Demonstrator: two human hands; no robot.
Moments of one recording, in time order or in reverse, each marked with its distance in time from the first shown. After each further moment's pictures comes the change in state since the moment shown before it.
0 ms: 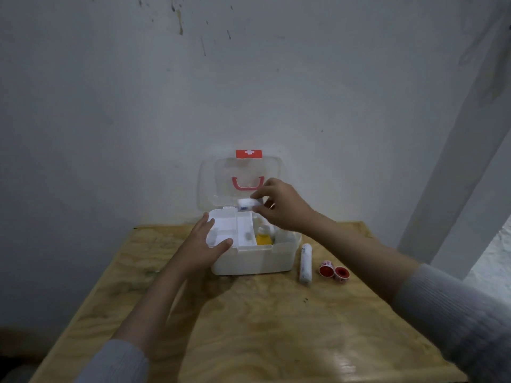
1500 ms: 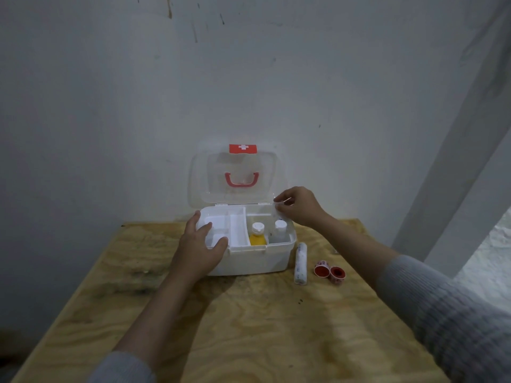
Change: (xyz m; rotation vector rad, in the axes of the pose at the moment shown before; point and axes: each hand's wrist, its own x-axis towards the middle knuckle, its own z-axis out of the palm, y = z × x) left_hand 0.002 0.004 0.026 0.038 0.201 -0.029; right_hand 0.005 0.091 0.019 0.122 0.036 0.362
